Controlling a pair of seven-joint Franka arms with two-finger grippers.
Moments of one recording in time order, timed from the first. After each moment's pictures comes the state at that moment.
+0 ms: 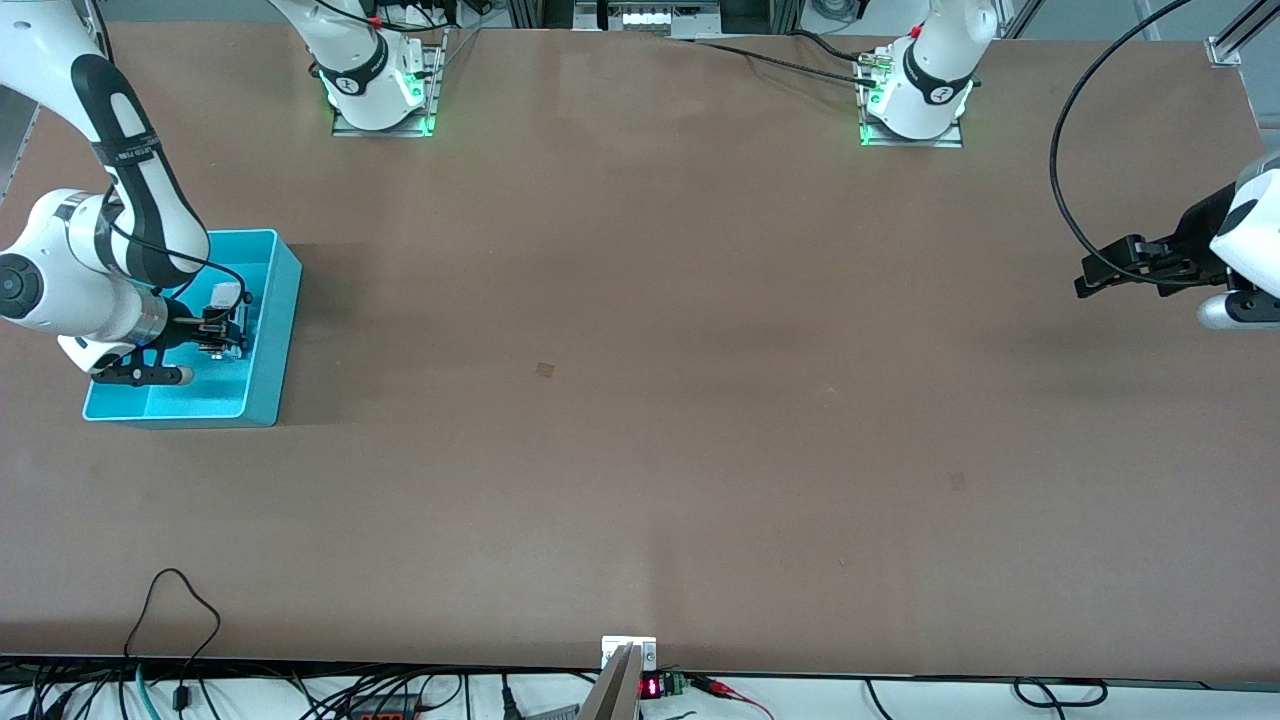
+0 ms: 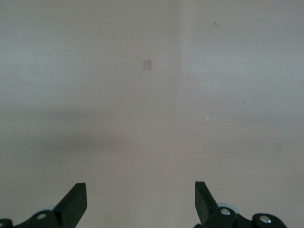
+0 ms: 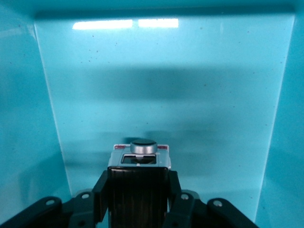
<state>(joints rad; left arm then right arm) 0.08 0.09 -0.06 -1.57 -0.06 1.61 -0.03 -0.38 0.42 0.10 -2.07 -0.18 2.32 -0.15</state>
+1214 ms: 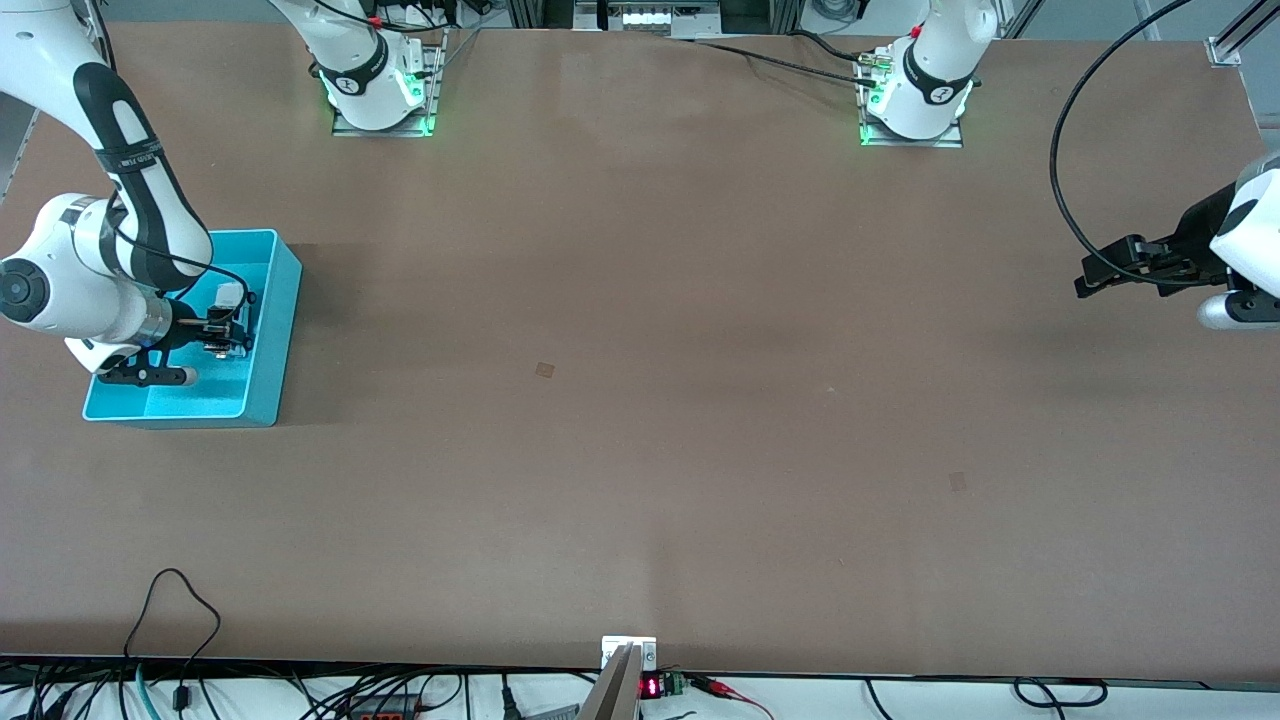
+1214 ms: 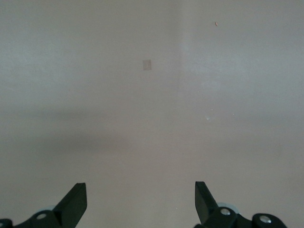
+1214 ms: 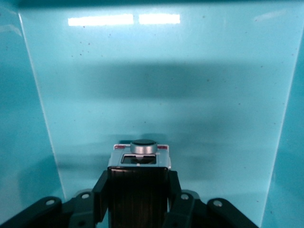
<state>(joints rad) 0.08 0.09 -0.06 -1.57 -0.06 1.61 -0.03 -0.39 0.44 0.10 -2.07 -0.18 2.32 -0.15</state>
